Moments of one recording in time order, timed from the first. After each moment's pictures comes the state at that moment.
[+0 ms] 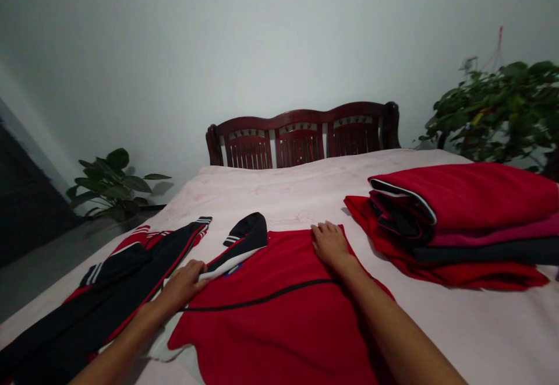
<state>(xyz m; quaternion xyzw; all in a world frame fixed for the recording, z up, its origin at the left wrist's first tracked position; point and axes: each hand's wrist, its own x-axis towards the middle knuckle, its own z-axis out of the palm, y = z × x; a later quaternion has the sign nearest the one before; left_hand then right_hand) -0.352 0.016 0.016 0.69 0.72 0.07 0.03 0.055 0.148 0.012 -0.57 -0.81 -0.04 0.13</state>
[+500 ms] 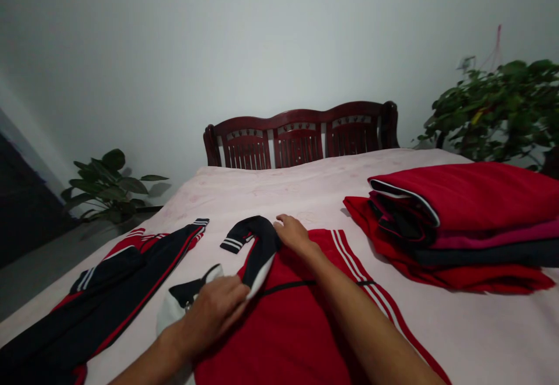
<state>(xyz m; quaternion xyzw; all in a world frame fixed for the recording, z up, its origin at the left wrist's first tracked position) -0.241 -0.014 0.037 0.88 0.43 0.15 -0.13 -0.036 0.169 0.054 -0.55 -0.79 0.13 0.22</state>
